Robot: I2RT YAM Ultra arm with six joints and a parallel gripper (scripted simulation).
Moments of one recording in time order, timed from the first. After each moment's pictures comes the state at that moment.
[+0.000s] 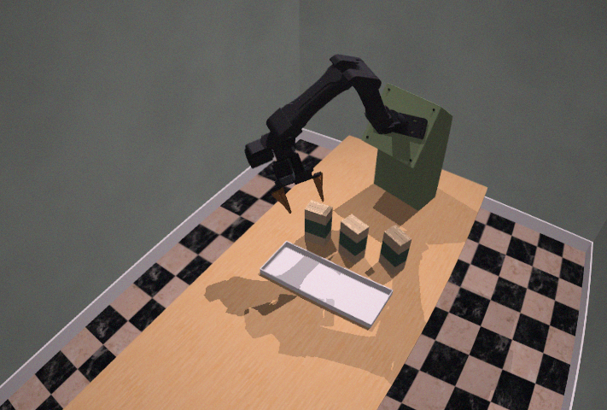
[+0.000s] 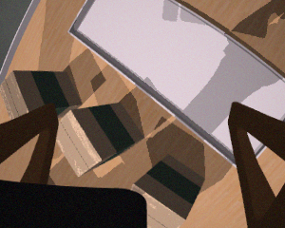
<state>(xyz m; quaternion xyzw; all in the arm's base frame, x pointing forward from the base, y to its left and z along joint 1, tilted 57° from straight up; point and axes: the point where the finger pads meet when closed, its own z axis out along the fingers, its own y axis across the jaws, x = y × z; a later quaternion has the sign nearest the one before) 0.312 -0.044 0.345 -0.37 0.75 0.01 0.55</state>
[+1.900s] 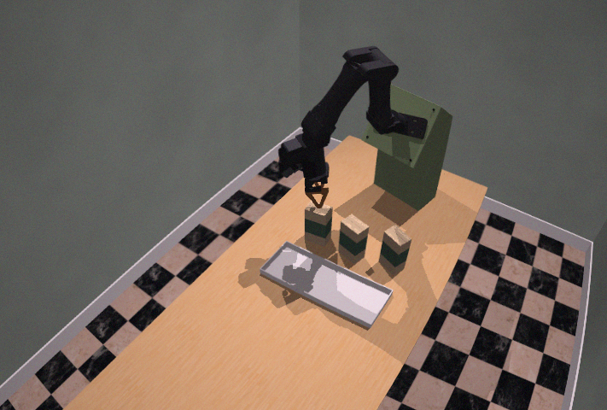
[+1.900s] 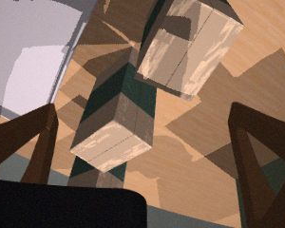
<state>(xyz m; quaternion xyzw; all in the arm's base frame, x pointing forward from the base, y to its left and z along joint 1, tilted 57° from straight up) 0.296 -0.098 0.214 0.40 0.79 0.20 0.42</state>
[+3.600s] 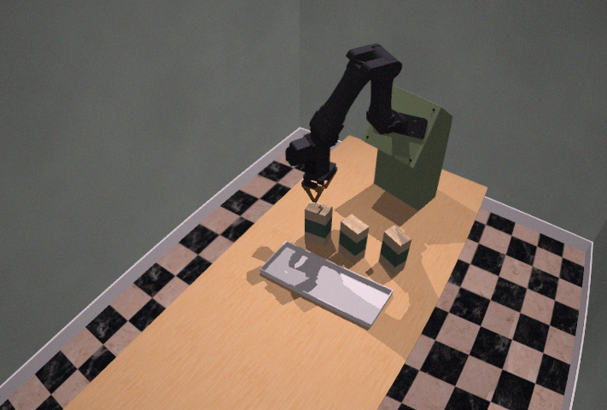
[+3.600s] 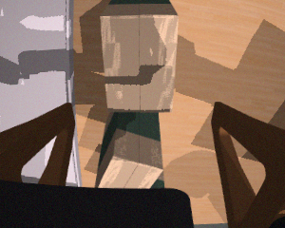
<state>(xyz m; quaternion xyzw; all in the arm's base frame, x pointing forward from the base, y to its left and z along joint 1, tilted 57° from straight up) 0.289 -0.115 0.194 0.58 0.66 0.23 0.41</state>
